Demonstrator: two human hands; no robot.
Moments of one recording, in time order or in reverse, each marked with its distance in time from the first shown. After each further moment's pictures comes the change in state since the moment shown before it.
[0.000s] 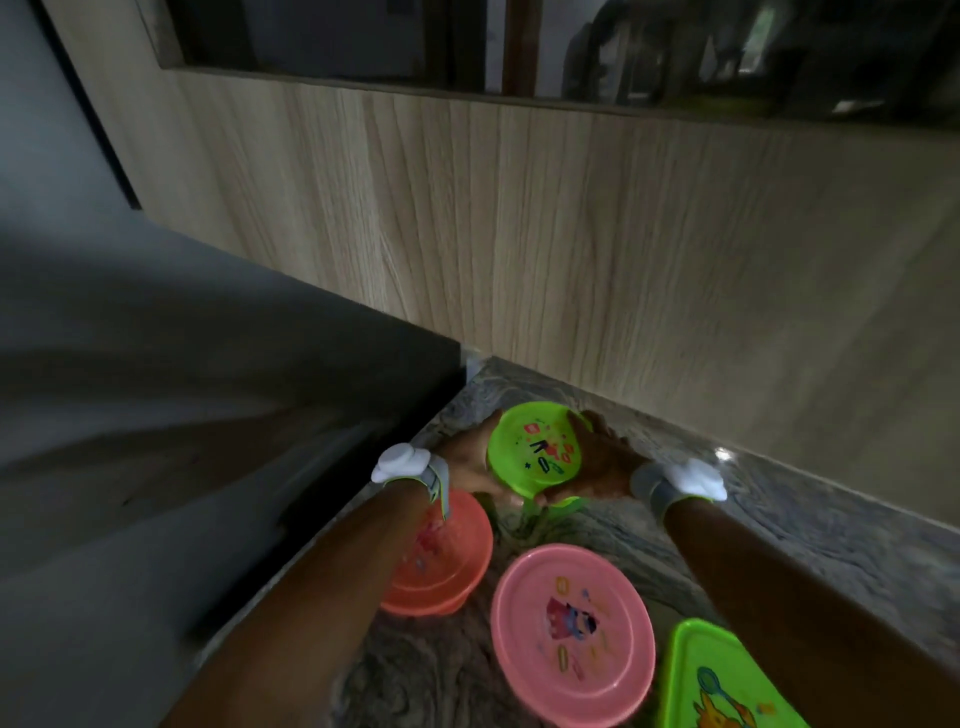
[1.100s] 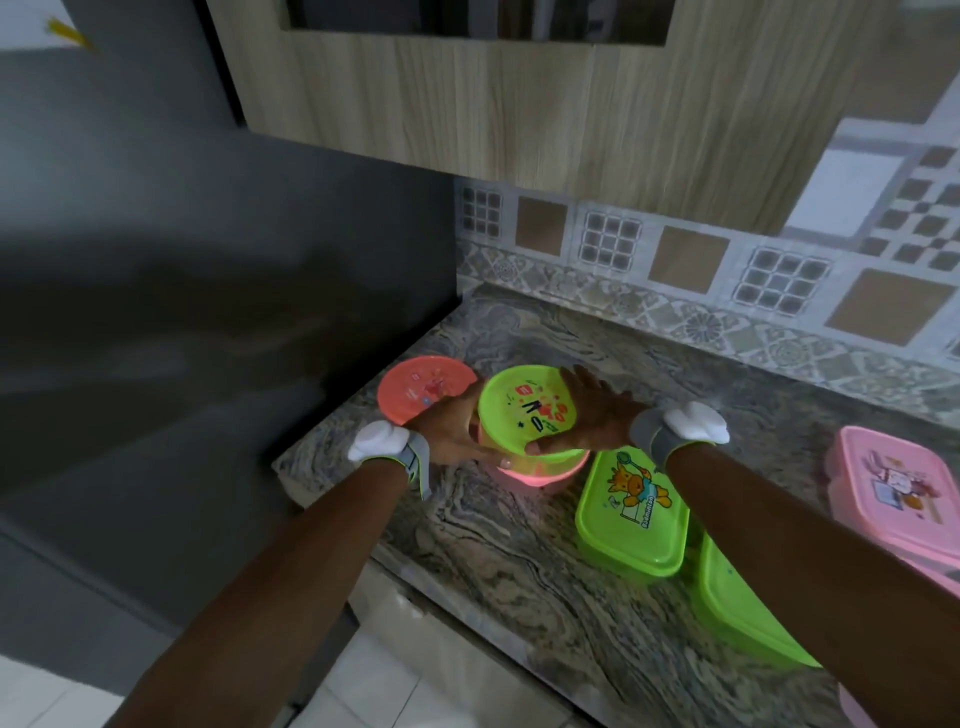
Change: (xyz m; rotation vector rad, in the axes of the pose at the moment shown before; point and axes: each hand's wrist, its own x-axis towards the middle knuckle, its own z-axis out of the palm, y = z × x) left_hand -0.180 0.065 0.078 0.119 0.047 -0.037; right_hand -0.159 -0.006 0.080 -0.356 0.055 0.213
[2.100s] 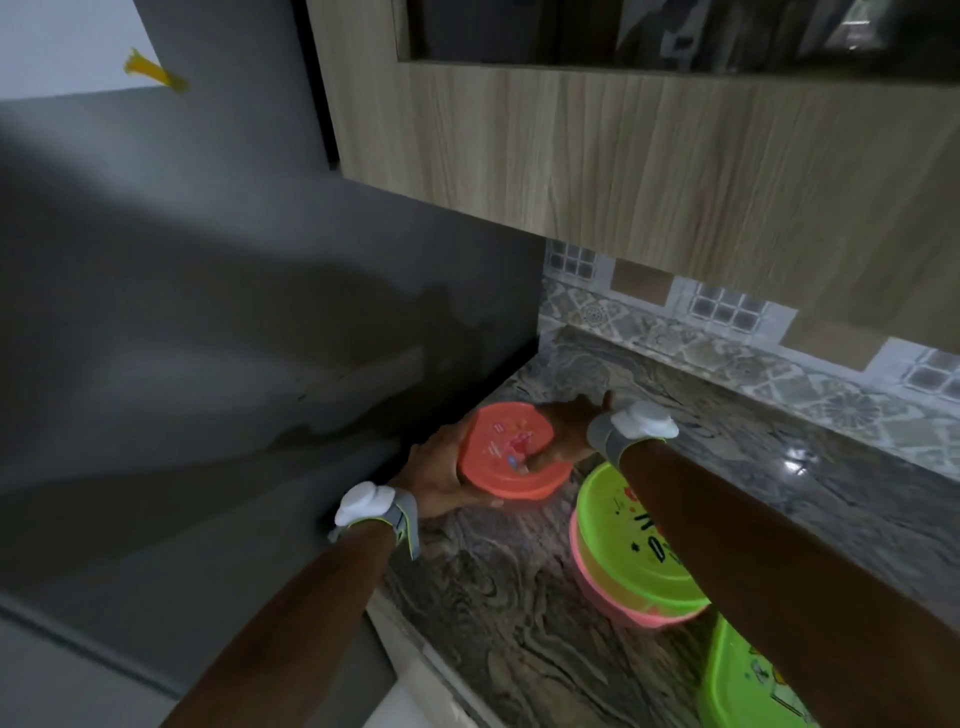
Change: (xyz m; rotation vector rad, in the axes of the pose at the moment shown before) left_hand 0.005 -0.127 -0.065 0.029 0.281 -0.133; right_hand 0.175 -0.122 -0.024 -0.254 -0.070 -0.193
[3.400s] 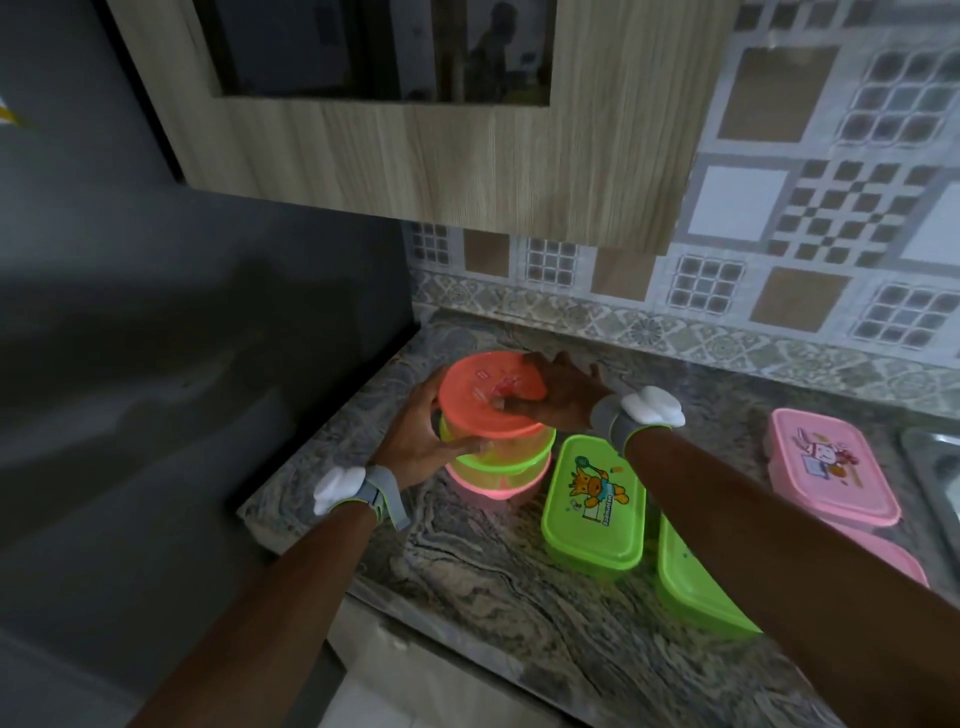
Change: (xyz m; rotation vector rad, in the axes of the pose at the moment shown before) left_hand -0.045 0.154 0.056 -0.366 0.081 0.149; right_hand -0.200 0.088 0.038 0.303 0.356 0.261
